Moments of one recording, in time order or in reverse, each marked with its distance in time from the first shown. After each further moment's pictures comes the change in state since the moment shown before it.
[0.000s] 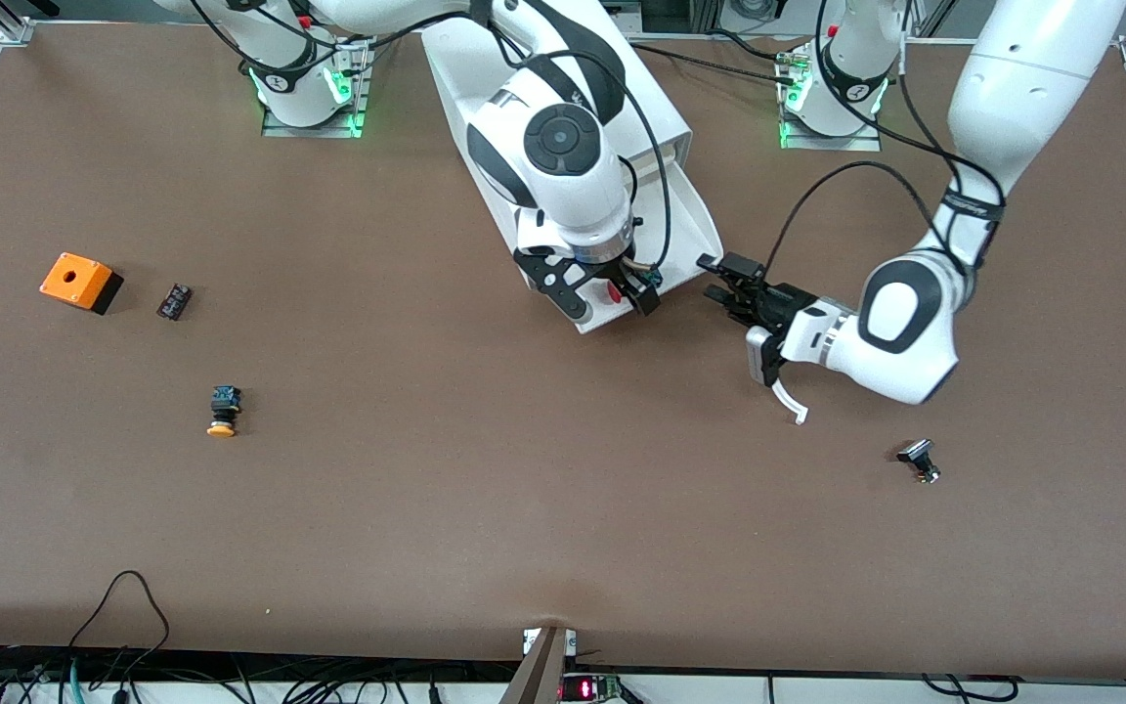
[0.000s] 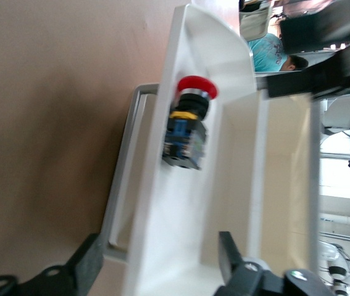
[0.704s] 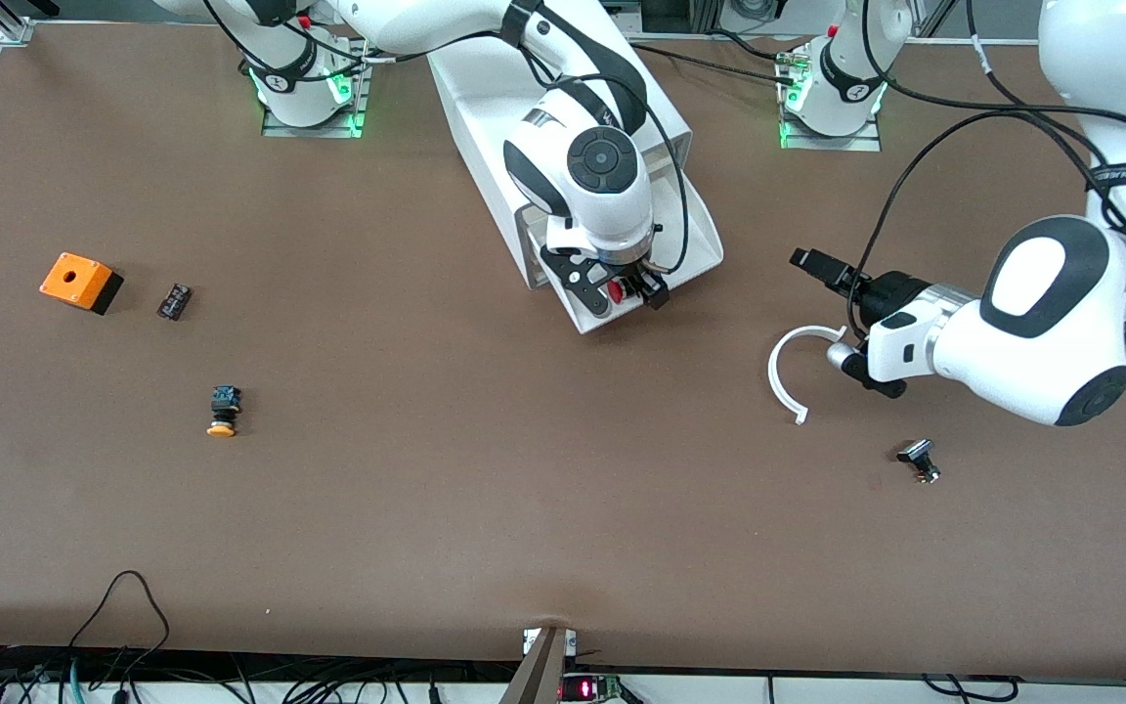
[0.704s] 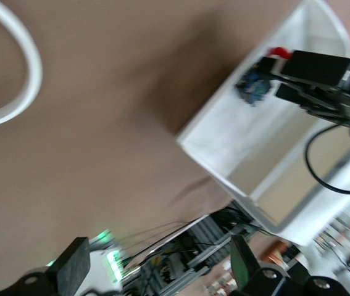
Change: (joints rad) left arm 0.023 -0.056 -0.017 0.405 0.495 -0.326 -0.650; right arm 0.047 0.060 0.000 0.000 0.000 0.015 0.051
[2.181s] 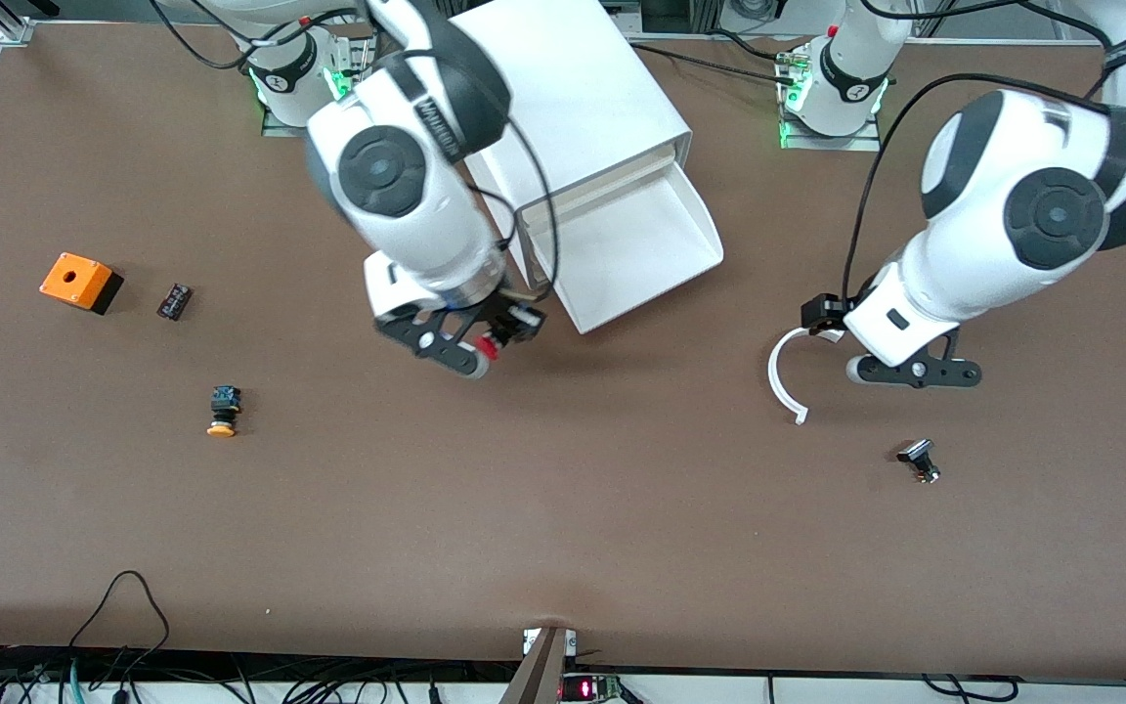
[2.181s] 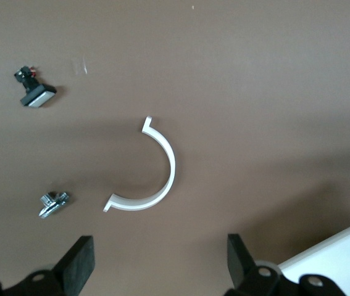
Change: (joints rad) left arm -0.113 -0.255 -0.006 -0.323 0.350 0.638 -0.409; right arm -0.297 -0.185 -0.041 0.048 0.000 -0.281 -0.778
